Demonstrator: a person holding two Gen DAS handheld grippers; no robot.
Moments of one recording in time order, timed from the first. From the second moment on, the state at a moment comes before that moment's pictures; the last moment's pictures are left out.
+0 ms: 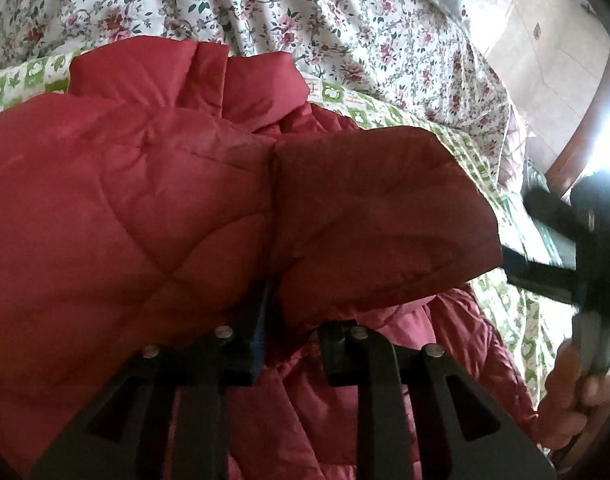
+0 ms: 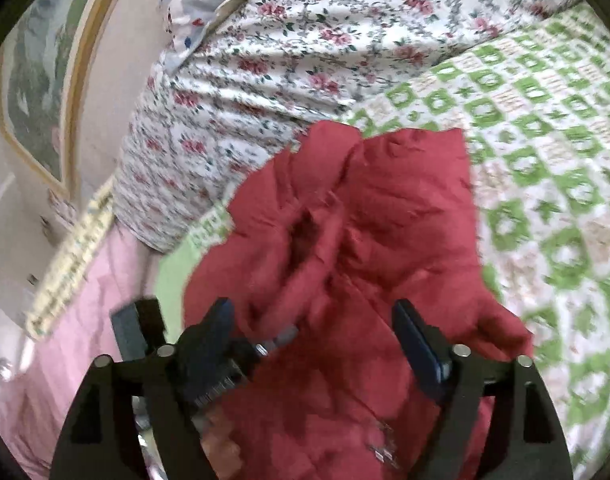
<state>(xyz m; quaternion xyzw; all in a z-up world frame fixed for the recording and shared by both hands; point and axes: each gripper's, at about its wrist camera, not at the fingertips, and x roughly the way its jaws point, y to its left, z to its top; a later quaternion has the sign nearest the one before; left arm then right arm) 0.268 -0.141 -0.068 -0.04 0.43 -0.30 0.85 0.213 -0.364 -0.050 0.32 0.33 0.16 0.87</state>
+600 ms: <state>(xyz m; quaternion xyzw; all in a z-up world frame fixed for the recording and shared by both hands) 0.251 -0.055 -0.022 -0.08 0.39 -0.25 0.88 0.235 -0.369 -0.060 0.24 0.38 0.07 0.89</state>
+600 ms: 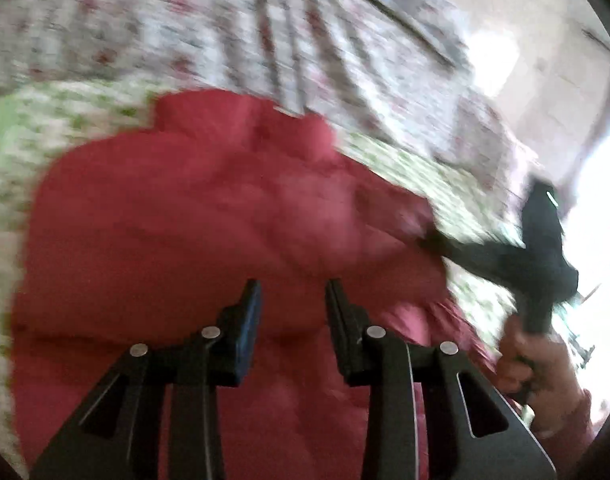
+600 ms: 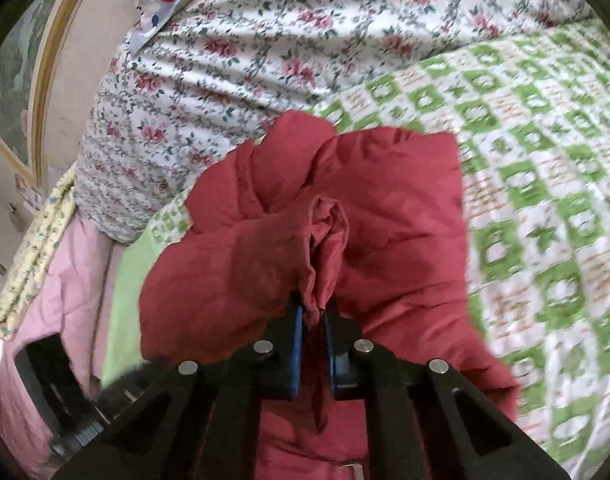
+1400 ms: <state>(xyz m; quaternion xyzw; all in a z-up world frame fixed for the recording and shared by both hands) 0.299 -0.001 -0.067 -0.09 0.43 -0.15 0.88 0.259 -0.316 -0.102 0.09 0.42 0.01 0.90</state>
